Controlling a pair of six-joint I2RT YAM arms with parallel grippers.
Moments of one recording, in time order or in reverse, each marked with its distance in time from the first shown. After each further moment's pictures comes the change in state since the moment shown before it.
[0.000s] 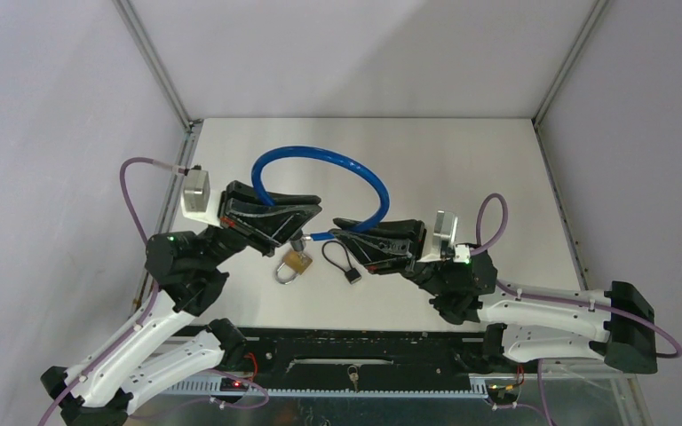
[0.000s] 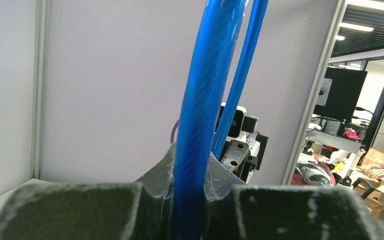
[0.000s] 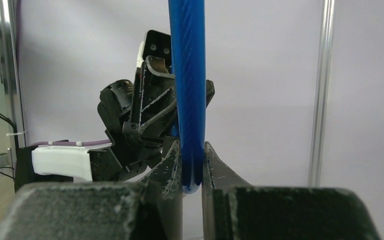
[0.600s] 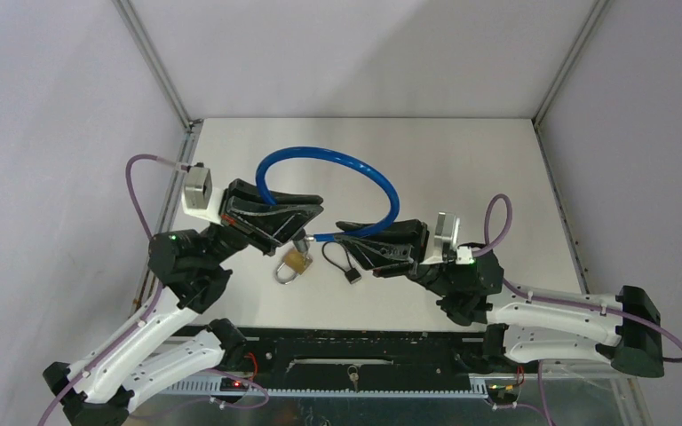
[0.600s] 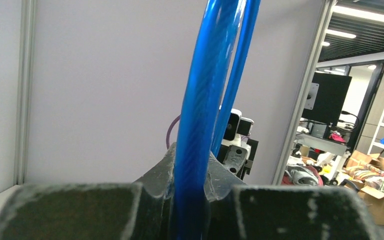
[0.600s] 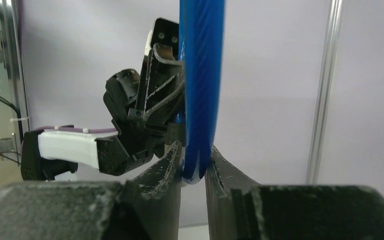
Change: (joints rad) left arm 0.000 0.014 0.000 0.055 0.011 -0.050; right arm 0.000 -0.054 0.000 -0.087 -0.021 -0.015
